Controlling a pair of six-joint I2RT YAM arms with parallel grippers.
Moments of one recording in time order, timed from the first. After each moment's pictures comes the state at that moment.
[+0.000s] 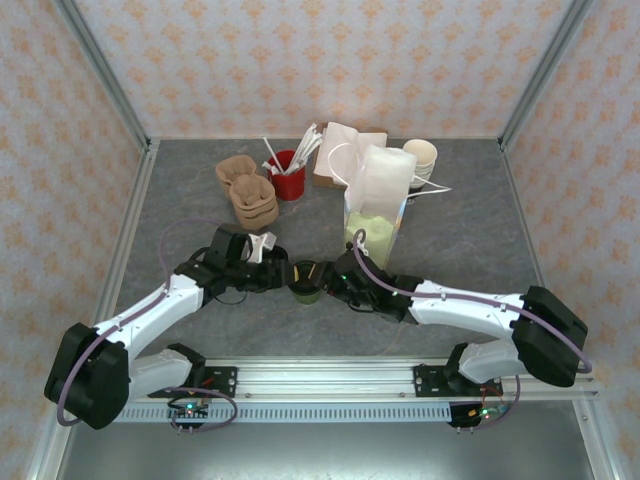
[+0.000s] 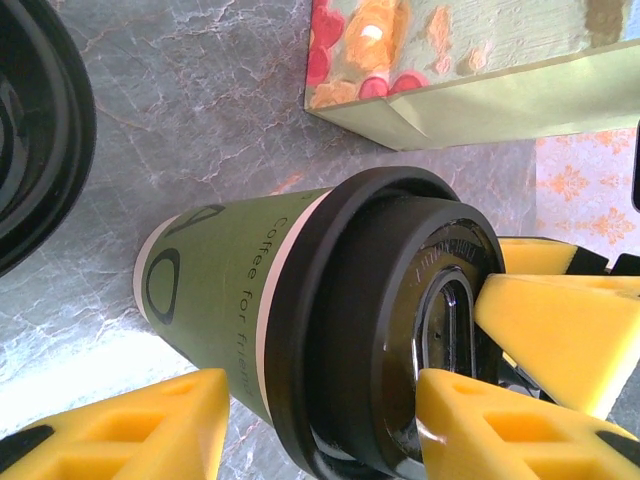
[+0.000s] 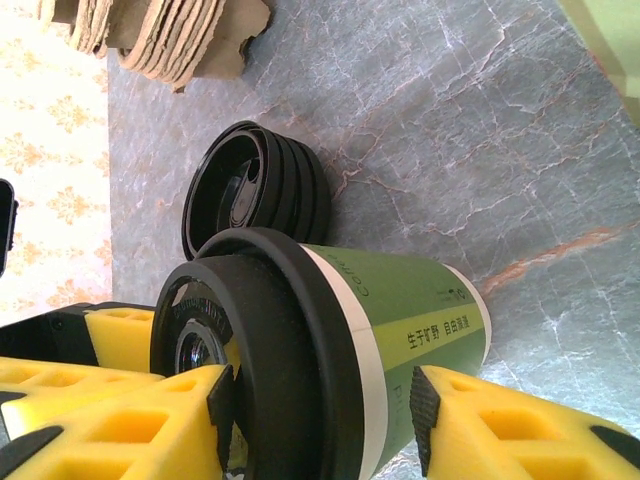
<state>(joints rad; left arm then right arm) -0.39 1.14 0.60 -0.31 0.62 -0.67 1.01 1.31 0.70 -0.06 0.11 1.24</state>
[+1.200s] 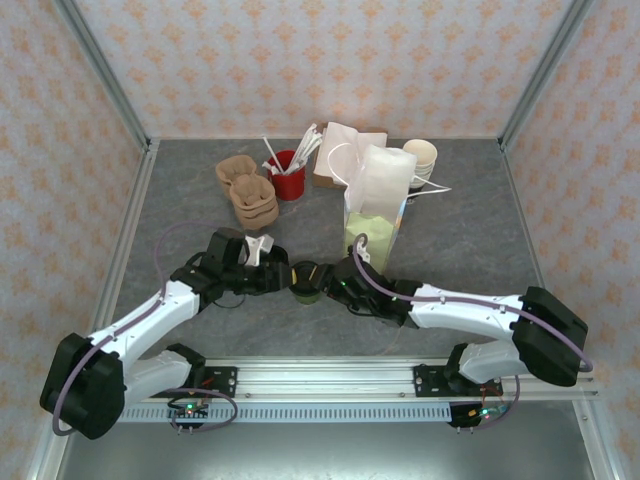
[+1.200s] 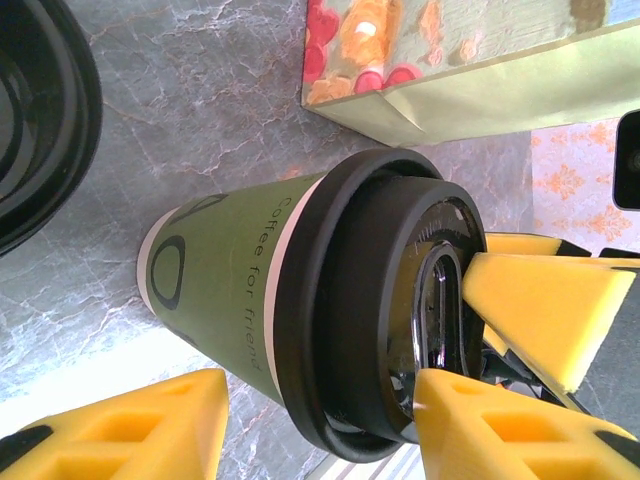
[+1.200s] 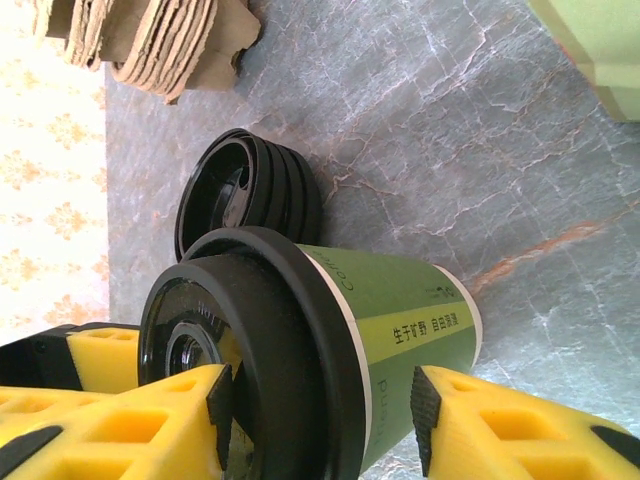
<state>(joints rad) -0.39 1.08 0.56 -0.30 0.62 -0.67 1.04 1.31 0.68 -0.05 0.17 1.27</state>
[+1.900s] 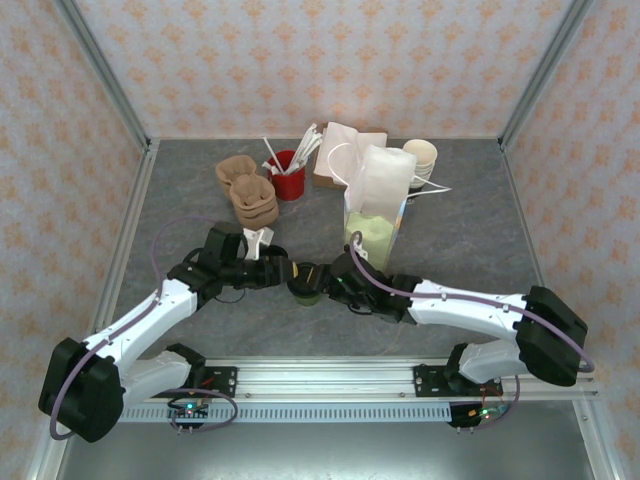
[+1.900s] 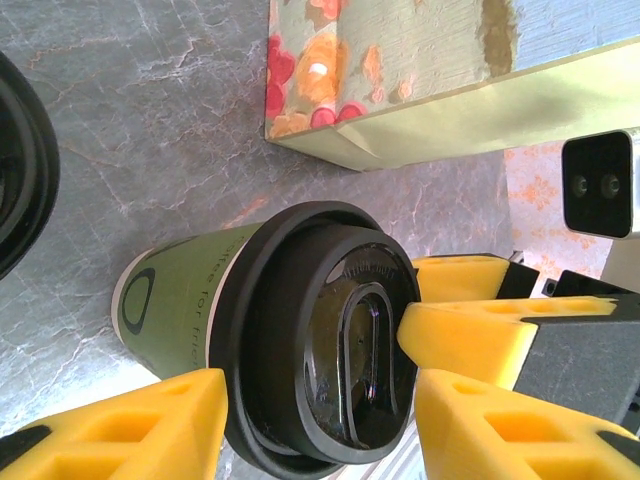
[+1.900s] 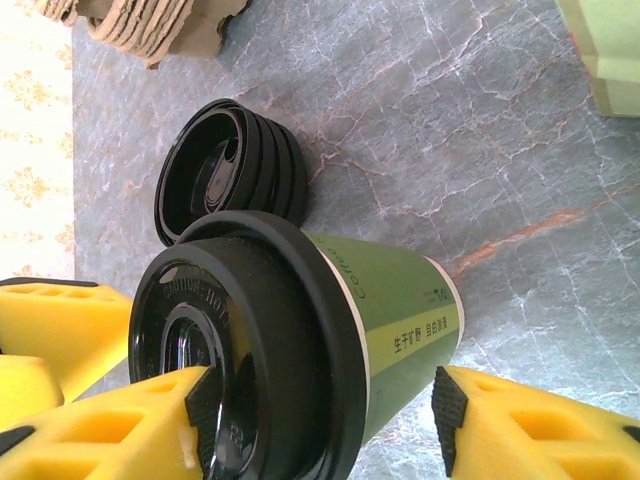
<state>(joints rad) -0.39 1.07 0.61 -0.32 0.62 -0.67 1.04 1.31 0.75 -0.18 0.14 1.21</state>
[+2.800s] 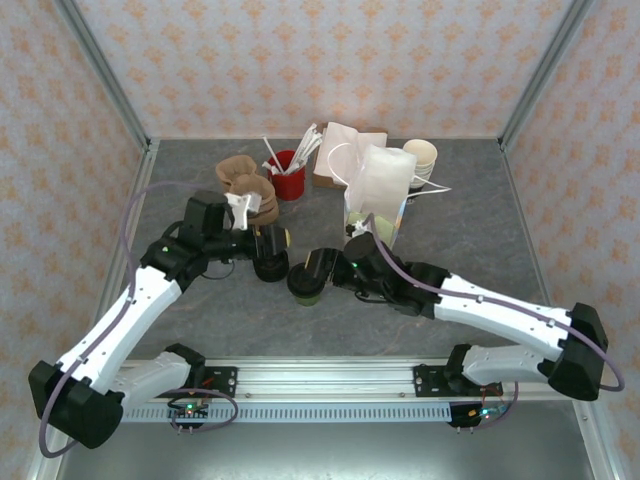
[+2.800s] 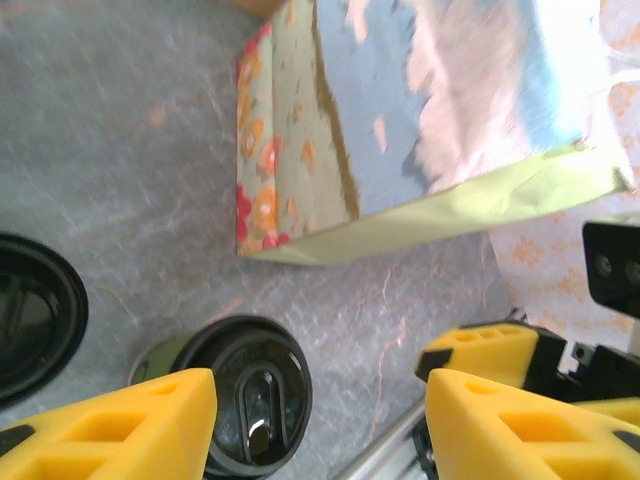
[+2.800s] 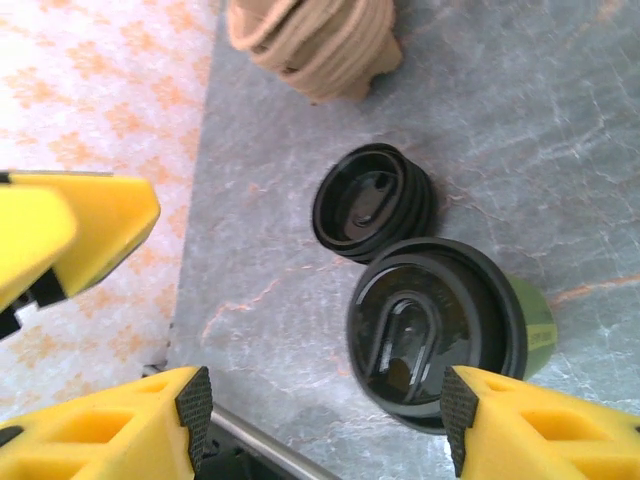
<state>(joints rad) -0.36 1.03 0.98 -0.61 0.48 -0.57 1.04 1.14 0.93 -0.36 0.10 1.07</state>
